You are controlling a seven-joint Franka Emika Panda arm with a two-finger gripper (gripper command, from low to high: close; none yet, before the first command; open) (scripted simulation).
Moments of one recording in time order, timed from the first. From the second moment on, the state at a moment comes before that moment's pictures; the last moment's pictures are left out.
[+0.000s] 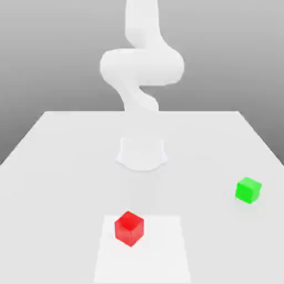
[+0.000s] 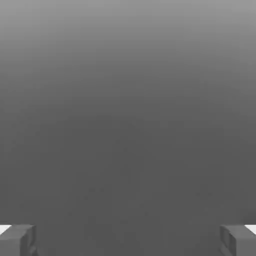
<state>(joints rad) -0.04 -0.72 0.04 -2.35 -0.02 2.35 0.87</state>
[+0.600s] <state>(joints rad) -0.23 -0.04 0.15 -2.78 -0.03 2.77 1.34</state>
